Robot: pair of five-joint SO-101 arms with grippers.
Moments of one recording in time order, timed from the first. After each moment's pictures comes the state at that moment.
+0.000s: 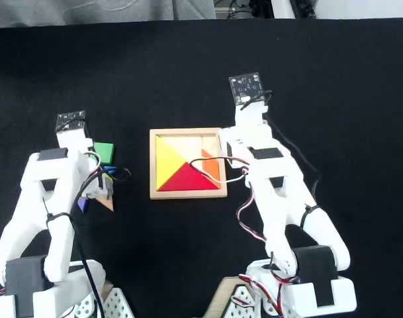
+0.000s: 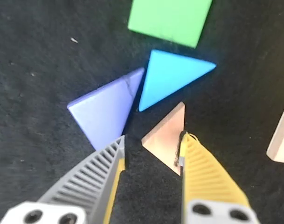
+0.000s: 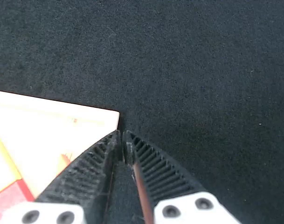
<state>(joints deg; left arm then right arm) -12.8 -14.1 47.5 59.1 2.0 -6.5 -11.6 49.8 18.8 5.1</state>
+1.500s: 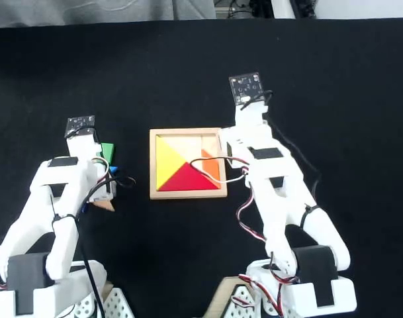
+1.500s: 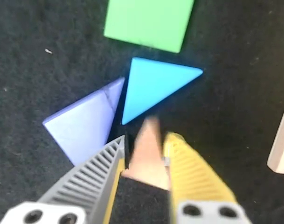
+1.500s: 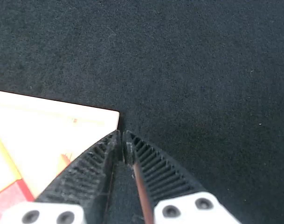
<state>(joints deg) -10.5 -12.7 53.5 49.0 2.0 -6.5 -11.6 49.8 18.8 5.1</state>
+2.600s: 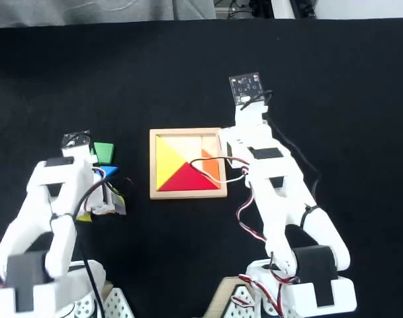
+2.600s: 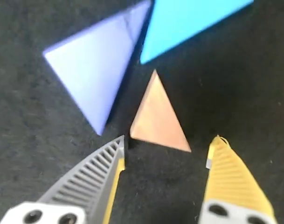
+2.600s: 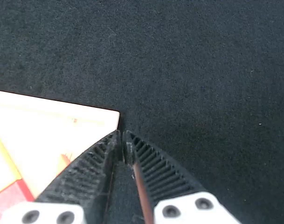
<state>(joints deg) -12.0 -11.4 52.6 61.8 4.6 -6.5 -11.6 49.8 18.8 5.1</state>
